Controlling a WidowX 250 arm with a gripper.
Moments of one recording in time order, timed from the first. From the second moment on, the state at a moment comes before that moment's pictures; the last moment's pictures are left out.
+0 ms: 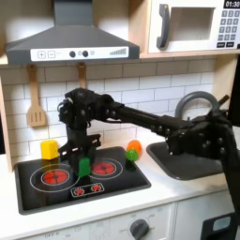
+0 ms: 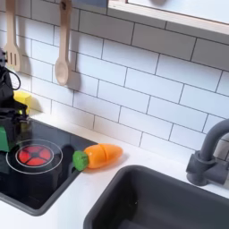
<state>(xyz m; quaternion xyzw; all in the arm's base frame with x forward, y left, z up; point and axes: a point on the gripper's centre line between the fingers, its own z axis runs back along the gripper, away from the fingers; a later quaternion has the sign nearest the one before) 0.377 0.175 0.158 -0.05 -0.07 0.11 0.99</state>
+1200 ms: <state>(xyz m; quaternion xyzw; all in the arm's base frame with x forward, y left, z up) 0.382 0.183 0.142 -0.05 -0.05 0.12 0.99</state>
